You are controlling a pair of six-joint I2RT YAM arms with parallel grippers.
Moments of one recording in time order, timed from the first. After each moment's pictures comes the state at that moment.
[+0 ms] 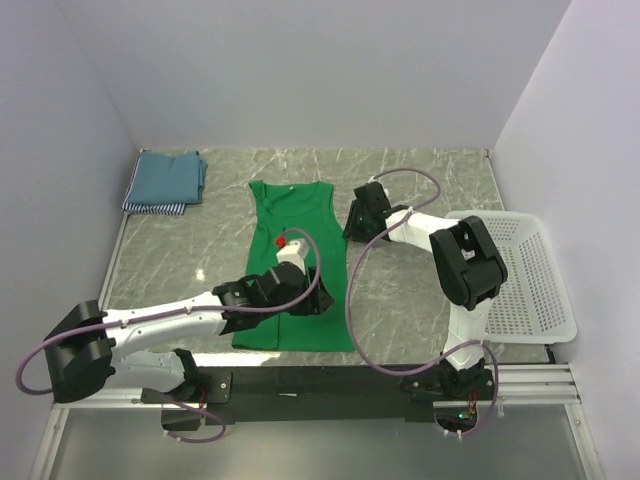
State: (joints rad) left arm -1.04 1.20 0.70 -0.12 -0.18 -0.93; right arm 0.45 1.91 1.18 -0.18 0.03 0.67
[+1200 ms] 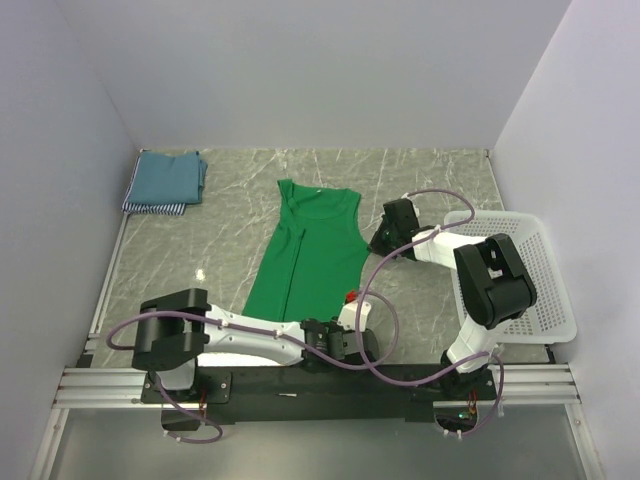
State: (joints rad) left arm -1.49 1.70 1.04 -0.39 -0.41 -1.02; right arm 0.34 1.73 0.88 -0.05 0.00 0.78
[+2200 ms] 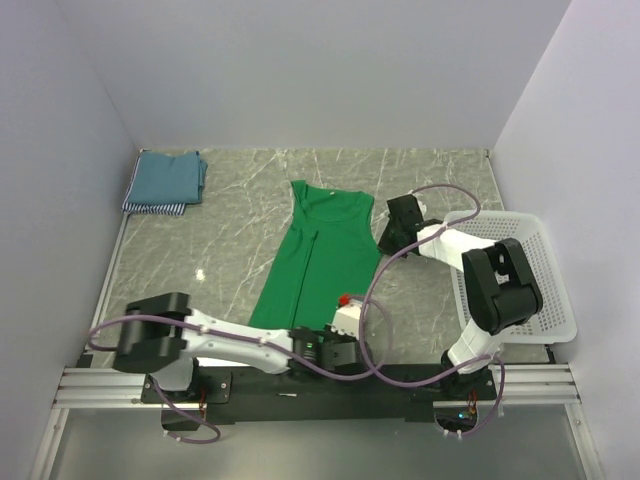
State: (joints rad) left arm -1.56 1.66 1.02 -0.40 -0.52 -1.06; right arm 0.31 1.69 0.93 -0.23 0.08 0.70
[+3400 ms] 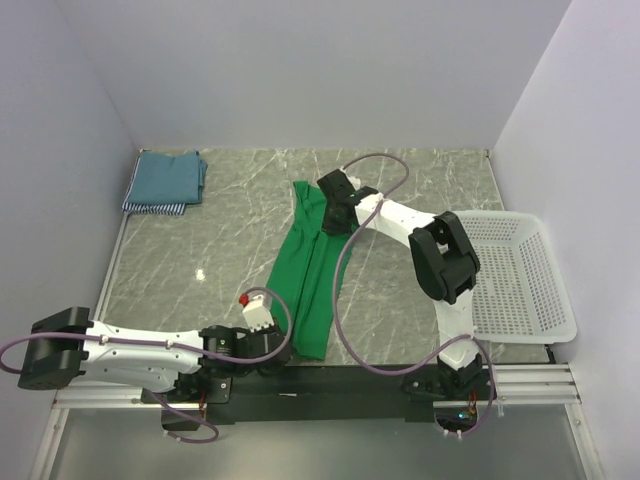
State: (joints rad) left arm -1.44 1.02 0.42 -0.36 -0.50 -1.57; right arm 0.59 2.06 1.54 -0.51 0.16 0.73
